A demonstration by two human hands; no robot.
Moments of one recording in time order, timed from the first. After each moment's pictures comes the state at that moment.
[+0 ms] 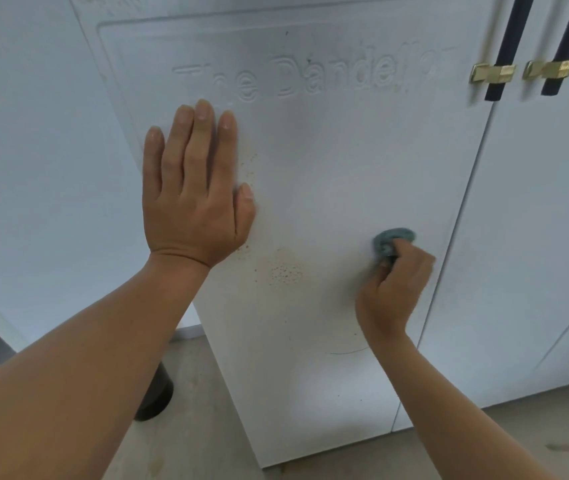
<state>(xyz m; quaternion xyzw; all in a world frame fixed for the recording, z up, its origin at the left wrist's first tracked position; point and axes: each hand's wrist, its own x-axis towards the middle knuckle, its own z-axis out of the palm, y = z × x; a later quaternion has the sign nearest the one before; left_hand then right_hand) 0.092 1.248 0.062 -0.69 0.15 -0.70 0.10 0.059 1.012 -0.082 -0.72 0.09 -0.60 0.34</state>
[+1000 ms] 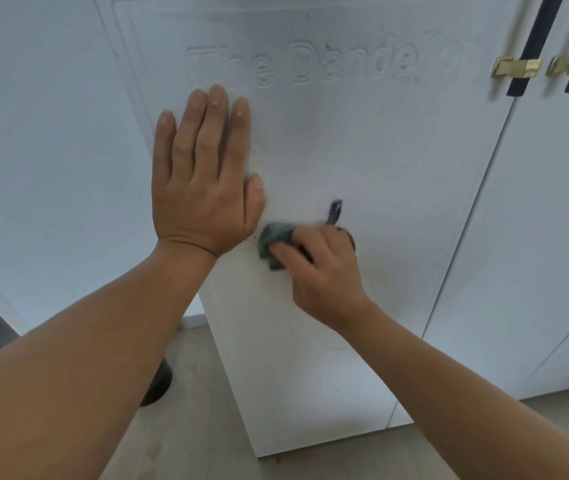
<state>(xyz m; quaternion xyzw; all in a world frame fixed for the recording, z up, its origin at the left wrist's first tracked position) 0.091 1.247 0.061 -0.70 0.14 -0.70 0.09 0.057 1.071 -0.032 -0.75 -0.28 -0.58 0.12</state>
